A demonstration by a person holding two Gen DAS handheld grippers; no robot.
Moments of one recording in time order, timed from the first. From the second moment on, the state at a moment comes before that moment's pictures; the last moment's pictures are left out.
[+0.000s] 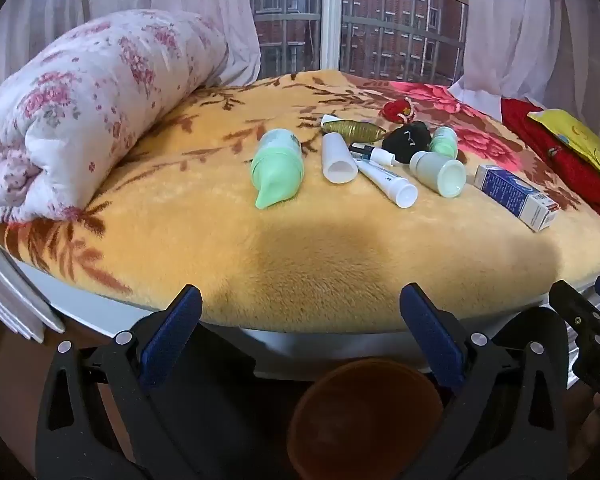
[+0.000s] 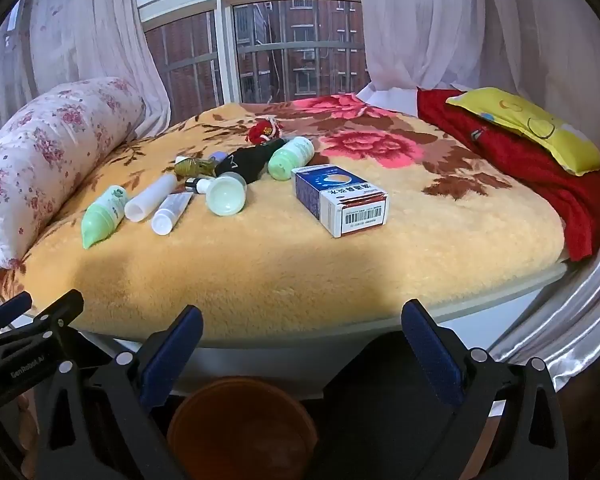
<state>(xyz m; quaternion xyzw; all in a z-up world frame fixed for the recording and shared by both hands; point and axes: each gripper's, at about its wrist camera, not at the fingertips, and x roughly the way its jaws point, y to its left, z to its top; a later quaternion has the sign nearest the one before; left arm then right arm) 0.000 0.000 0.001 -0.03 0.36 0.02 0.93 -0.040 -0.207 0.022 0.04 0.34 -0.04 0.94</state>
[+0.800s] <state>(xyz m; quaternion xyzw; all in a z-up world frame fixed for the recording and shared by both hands) -0.003 -0.005 -0.003 -0.01 0.36 0.03 0.93 -0.039 -0.206 0.020 0.04 0.35 -0.04 0.94</state>
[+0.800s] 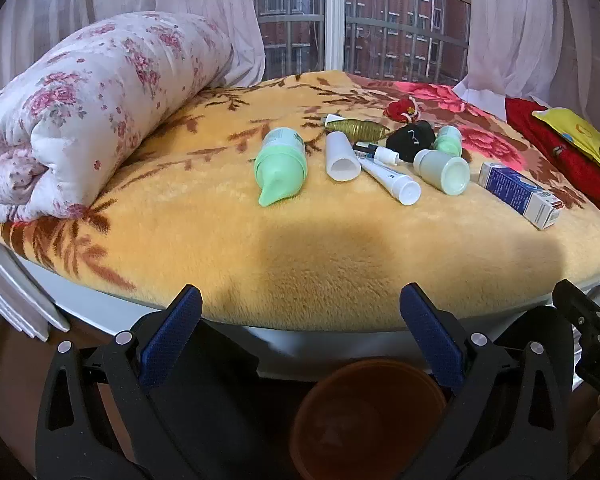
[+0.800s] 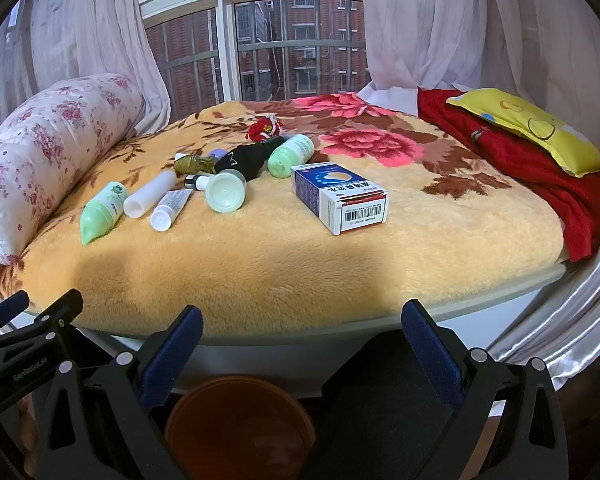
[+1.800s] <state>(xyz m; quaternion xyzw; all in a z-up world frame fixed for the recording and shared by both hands) -0.002 0.000 -0.009 -0.02 0.37 0.02 0.93 -0.035 -0.203 0.015 0.03 0.36 -0.04 0.93</state>
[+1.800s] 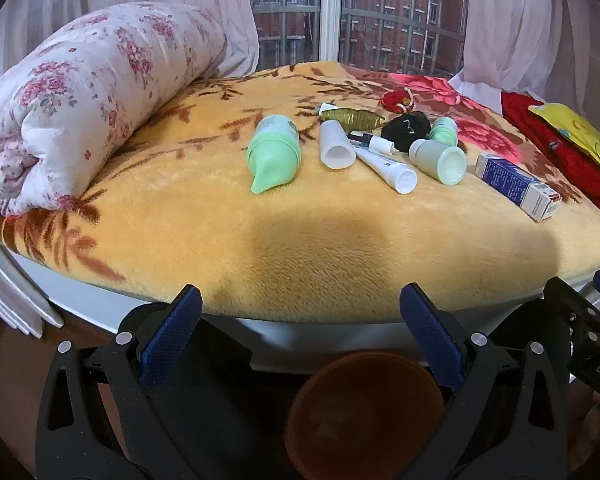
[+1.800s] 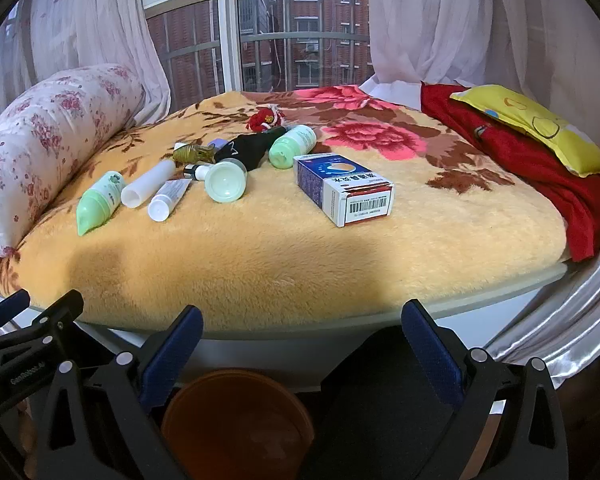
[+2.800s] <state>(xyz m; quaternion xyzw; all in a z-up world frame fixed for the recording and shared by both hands) 0.053 -0.008 0.002 -0.03 0.39 0.01 0.92 0.044 -0.236 0.034 0.00 0.39 -0.02 0.92</state>
